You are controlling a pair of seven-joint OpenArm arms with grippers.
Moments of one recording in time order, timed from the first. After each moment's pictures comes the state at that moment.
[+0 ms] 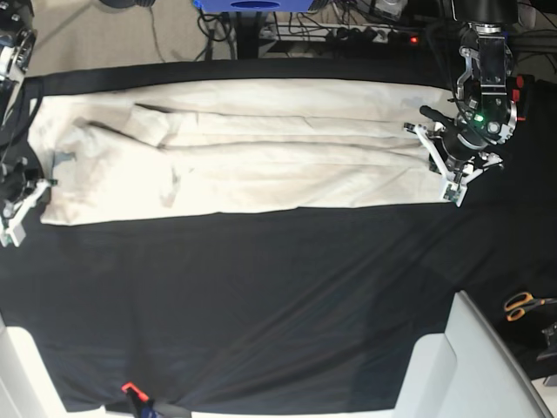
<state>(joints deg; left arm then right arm) 12.3 -17.7 -11.8 82.5 1.6 -21.5 33.9 14.6 23.4 24.2 40.2 0.0 40.2 -30.7</state>
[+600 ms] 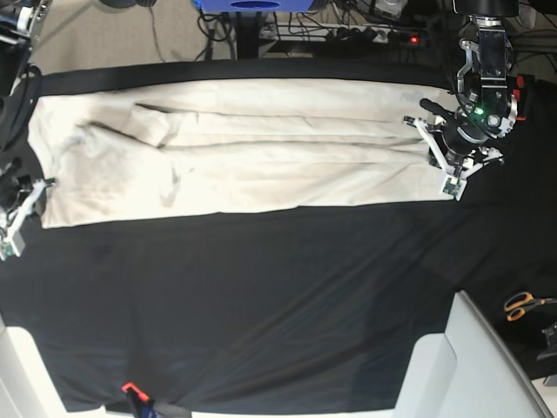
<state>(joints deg) 14.2 -17.9 -11.8 84.1 1.5 -21.5 33.9 4.6 19.9 24.5 68.4 0.3 40.2 -38.6</state>
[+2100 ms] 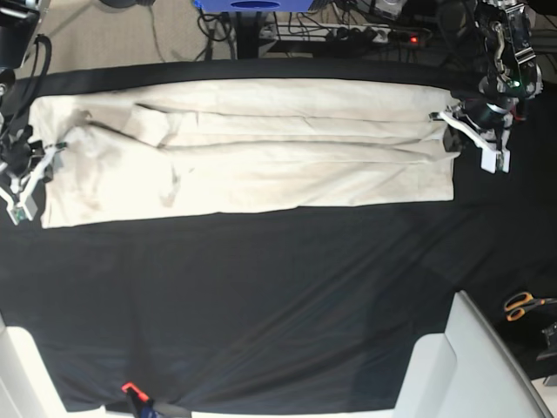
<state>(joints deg) 18.5 -17.2 -25.0 77.1 -21.6 -26.5 28.5 -1.6 18.6 24.4 68.5 0.3 40.2 -38.7</state>
